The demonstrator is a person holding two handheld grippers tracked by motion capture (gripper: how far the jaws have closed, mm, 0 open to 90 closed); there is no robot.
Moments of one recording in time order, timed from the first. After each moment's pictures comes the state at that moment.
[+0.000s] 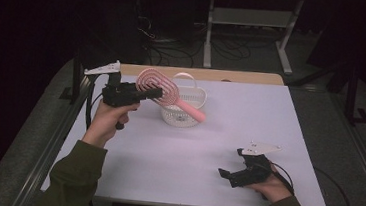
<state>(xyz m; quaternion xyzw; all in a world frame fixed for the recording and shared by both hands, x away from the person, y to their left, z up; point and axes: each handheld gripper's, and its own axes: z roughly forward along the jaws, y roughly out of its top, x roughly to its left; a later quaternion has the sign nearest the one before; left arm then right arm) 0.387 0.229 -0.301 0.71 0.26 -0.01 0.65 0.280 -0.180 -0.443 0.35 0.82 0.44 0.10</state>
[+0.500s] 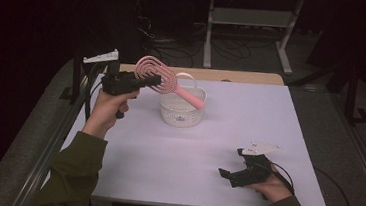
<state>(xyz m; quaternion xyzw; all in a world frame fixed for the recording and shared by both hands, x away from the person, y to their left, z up) 0.406 0.233 -0.288 0.70 0.27 0.01 0.66 0.280 -0.180 -0.442 0.35 0.82 0.44 0.10</state>
